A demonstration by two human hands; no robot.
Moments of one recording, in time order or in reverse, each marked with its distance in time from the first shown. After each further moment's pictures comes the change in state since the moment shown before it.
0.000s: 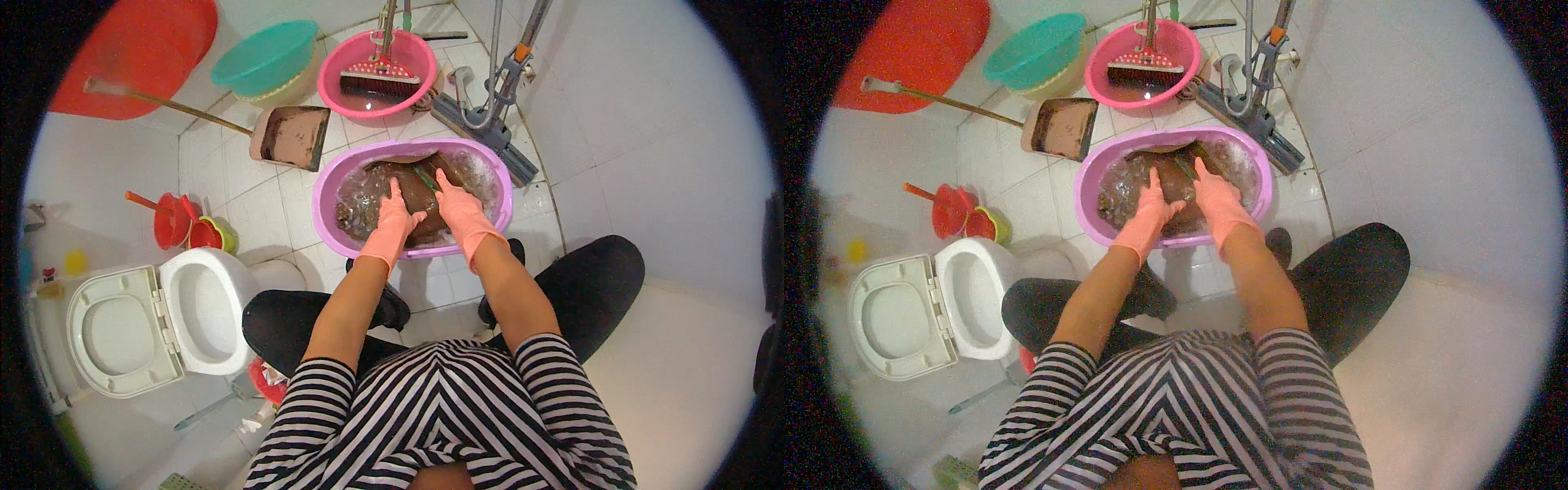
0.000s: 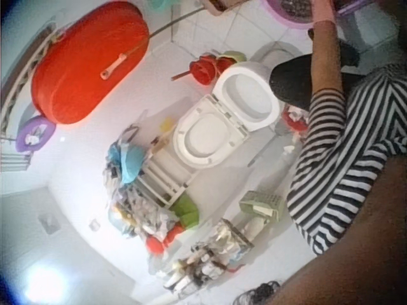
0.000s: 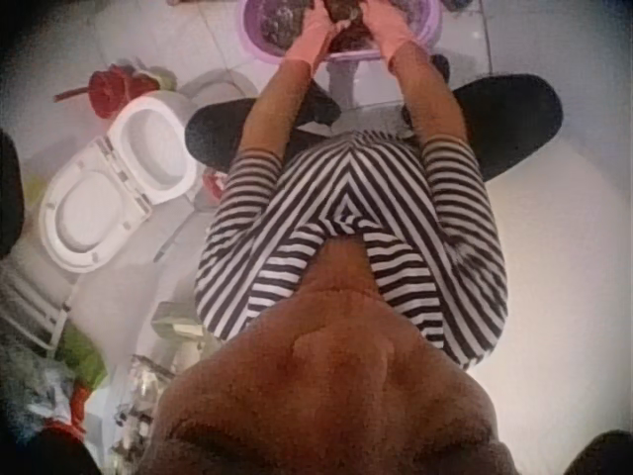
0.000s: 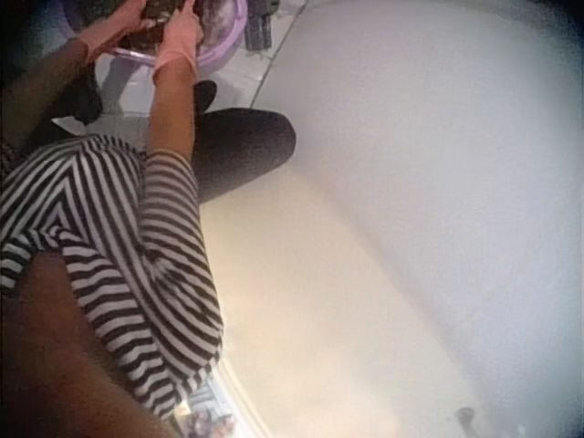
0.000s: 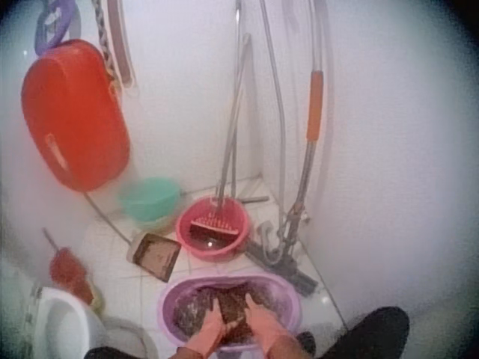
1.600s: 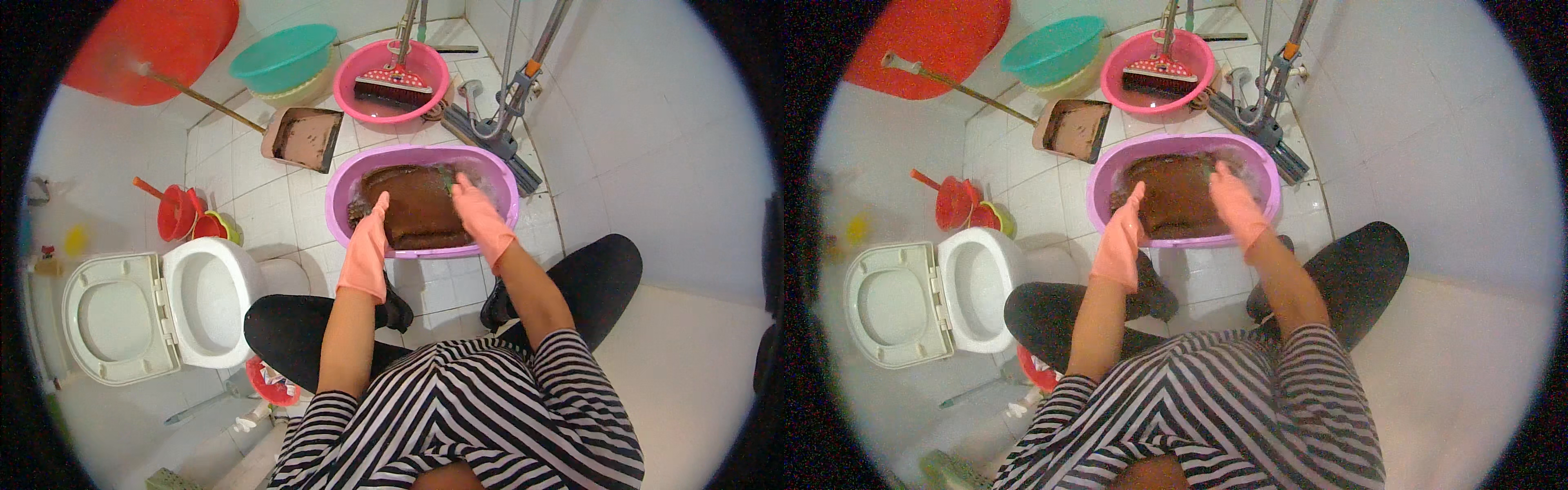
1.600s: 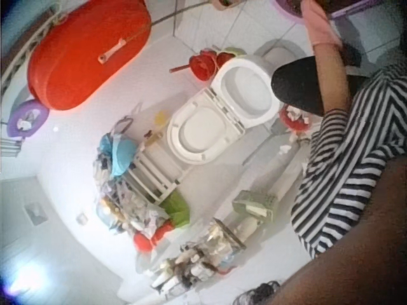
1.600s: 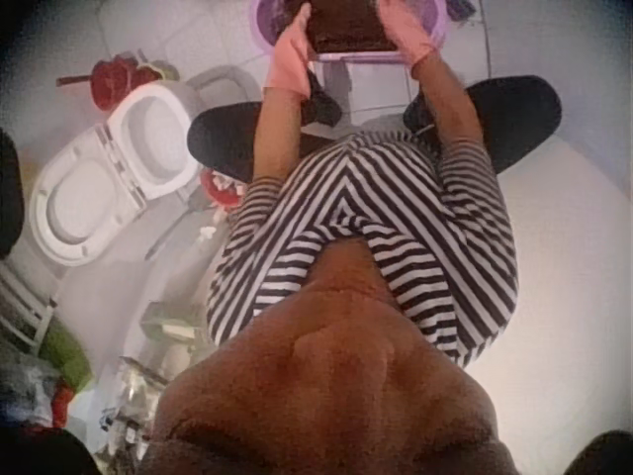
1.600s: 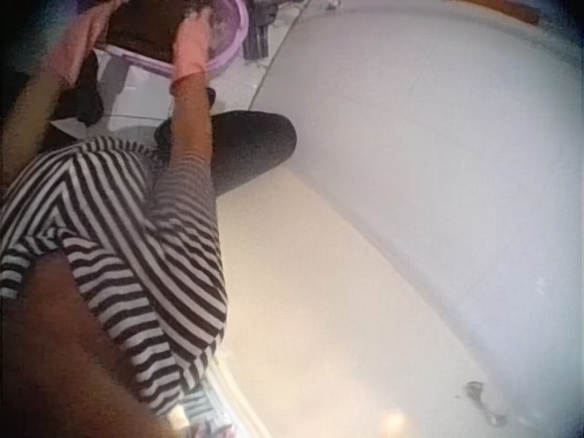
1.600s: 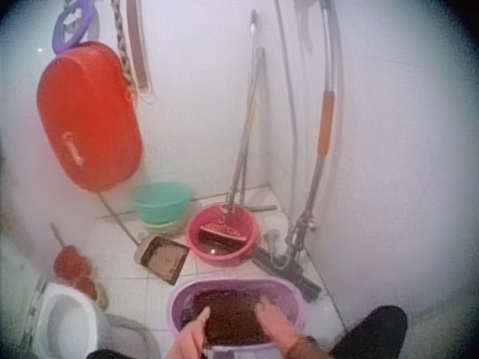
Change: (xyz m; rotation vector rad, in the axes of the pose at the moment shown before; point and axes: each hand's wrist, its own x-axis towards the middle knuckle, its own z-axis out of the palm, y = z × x) left_hand -0.091 -0.057 -0.055 -1.575 -0.224 0.082; right_hand -0.008 0.017 0.012 0.413 0.154 -0.251
